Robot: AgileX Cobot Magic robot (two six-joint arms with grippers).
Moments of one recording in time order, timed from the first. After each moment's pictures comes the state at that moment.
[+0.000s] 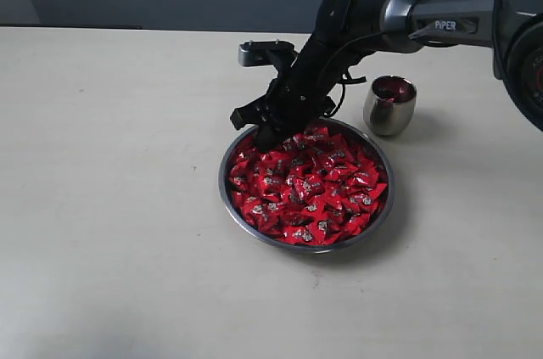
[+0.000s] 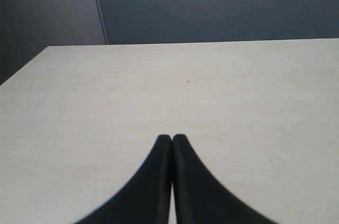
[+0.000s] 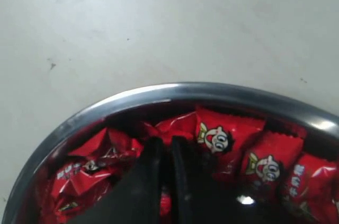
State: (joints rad) left arm 0.21 0.00 0.00 0.06 0.29 -0.02; right arm 0.62 2.28 -1.68 0.53 0.87 -0.41
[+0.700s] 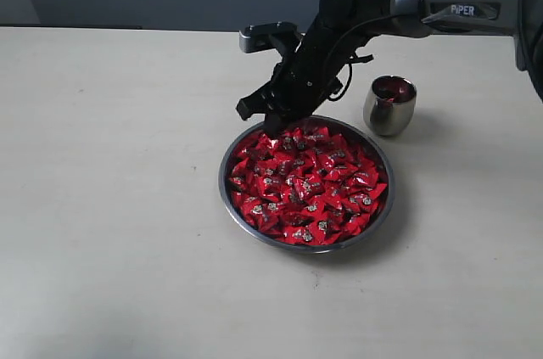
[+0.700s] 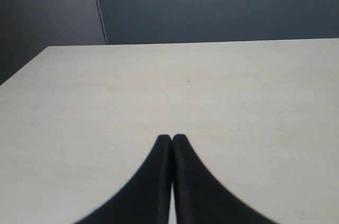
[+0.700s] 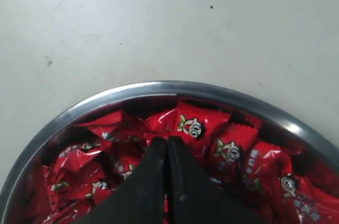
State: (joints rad) left arm 0.21 0.00 0.00 0.06 0.29 -0.02; right arm 0.62 2.22 -1.68 0.43 0.87 -0.40
